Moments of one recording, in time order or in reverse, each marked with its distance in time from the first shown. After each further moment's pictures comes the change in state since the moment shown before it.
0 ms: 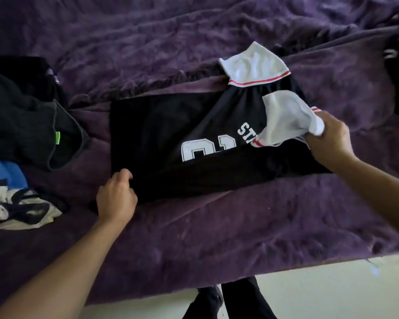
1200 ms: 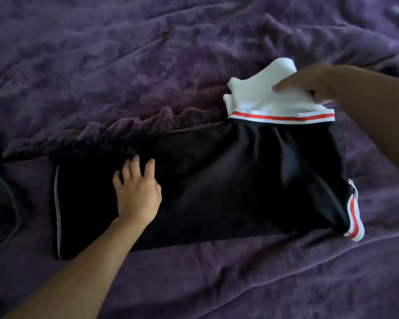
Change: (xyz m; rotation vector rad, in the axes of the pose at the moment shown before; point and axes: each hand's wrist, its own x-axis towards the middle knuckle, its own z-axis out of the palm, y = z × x) left_hand 0.230 0.115 0.078 0.209 -0.209 0.016; right_hand 0.388 -0.036 0.122 0.082 -0.574 0.675
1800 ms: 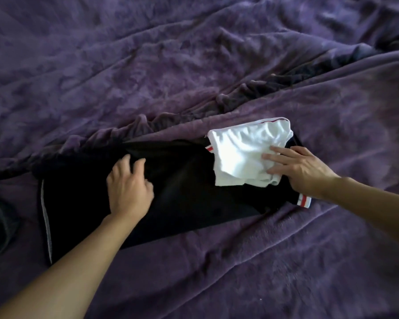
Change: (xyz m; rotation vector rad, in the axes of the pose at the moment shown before) left_hand -0.013 0.029 -0.036 -0.133 0.083 0.079; right_hand -0.104 0.217 0.010 -1.058 0.132 -1.070
